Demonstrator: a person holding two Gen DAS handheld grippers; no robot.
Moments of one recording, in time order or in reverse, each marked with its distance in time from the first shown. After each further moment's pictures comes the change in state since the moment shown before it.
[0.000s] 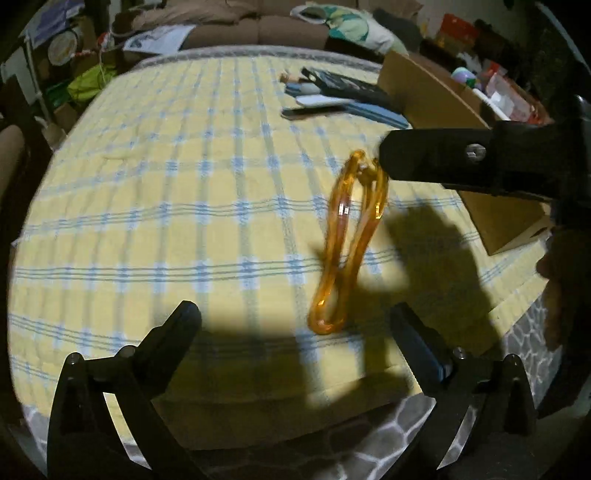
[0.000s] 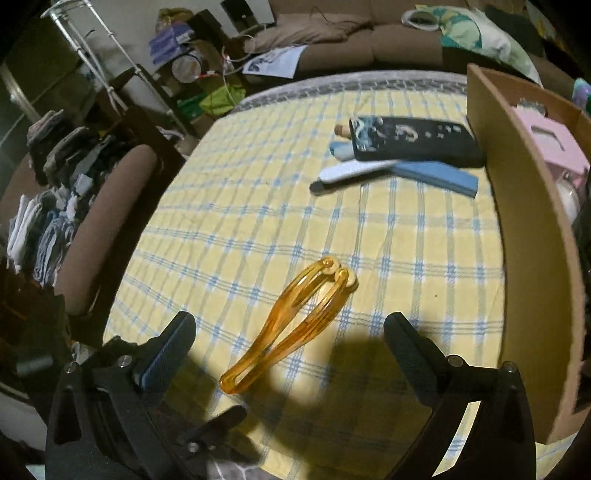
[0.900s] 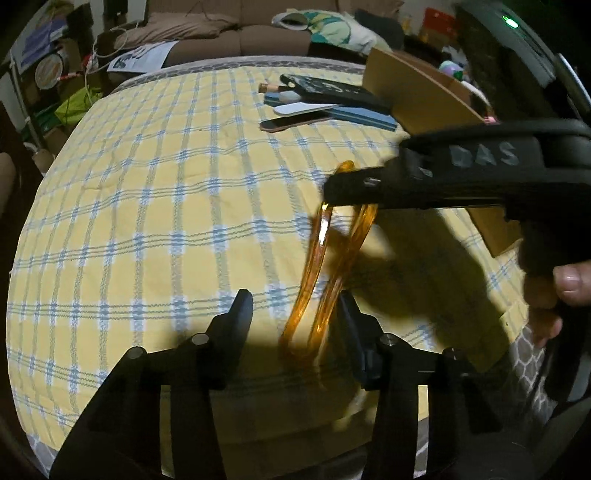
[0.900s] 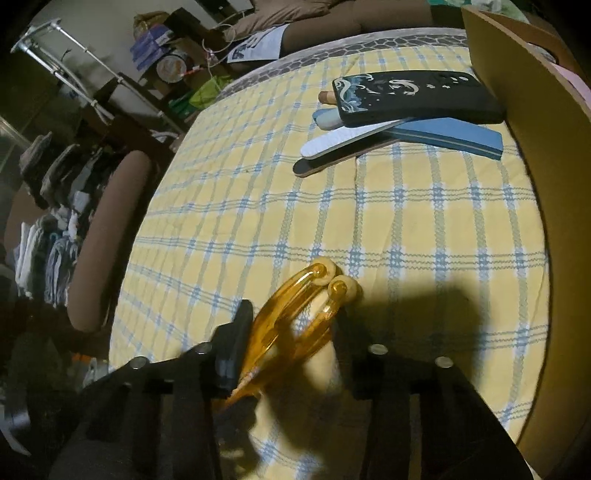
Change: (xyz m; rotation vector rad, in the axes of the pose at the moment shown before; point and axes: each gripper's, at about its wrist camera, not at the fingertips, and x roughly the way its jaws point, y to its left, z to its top) left arm 0.007 -0.013 0.005 0.072 -0.044 0.023; right arm 0.033 -0.026 0.007 0.100 0.065 0.081
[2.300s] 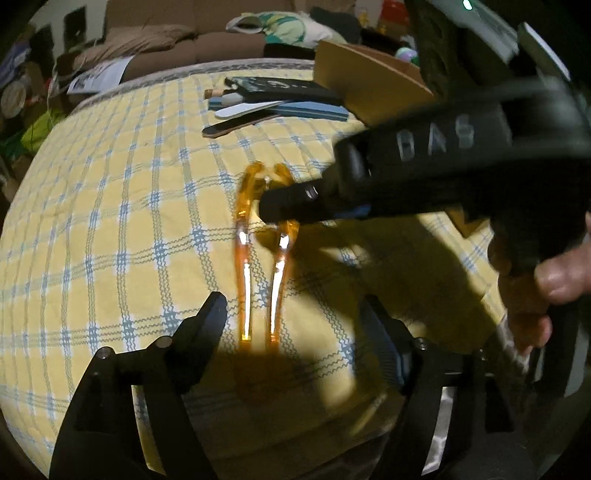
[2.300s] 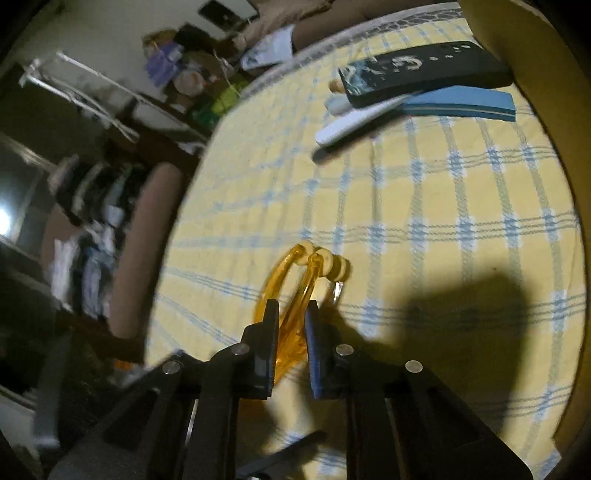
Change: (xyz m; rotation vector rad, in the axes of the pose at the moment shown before) left arm 0.014 -0.020 0.003 0.098 -0.007 -0.105; right arm 0.004 -0.010 -0.007 0.079 0.007 0.147
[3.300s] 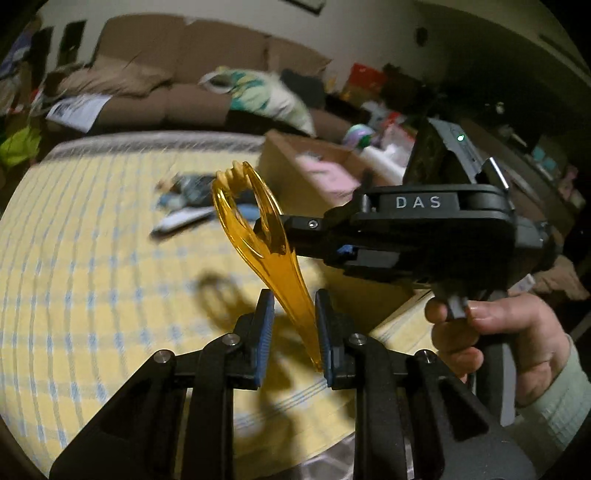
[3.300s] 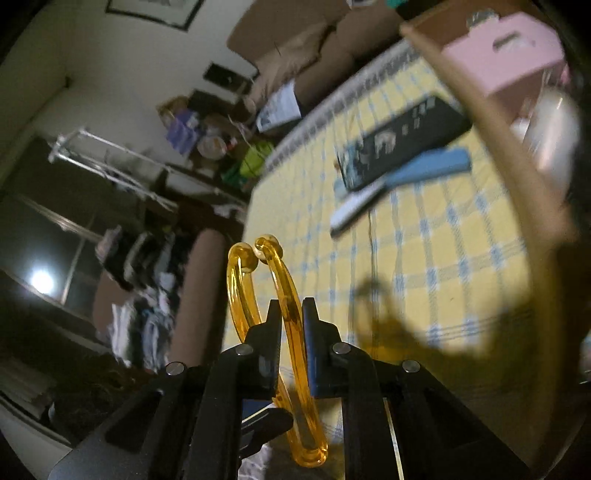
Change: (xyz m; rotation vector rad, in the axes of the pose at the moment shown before) left arm -0.072 -0.042 0.054 -0.017 -0.242 -0.232; right arm -0.097 -0.026 0.015 0.158 -0.218 0.226
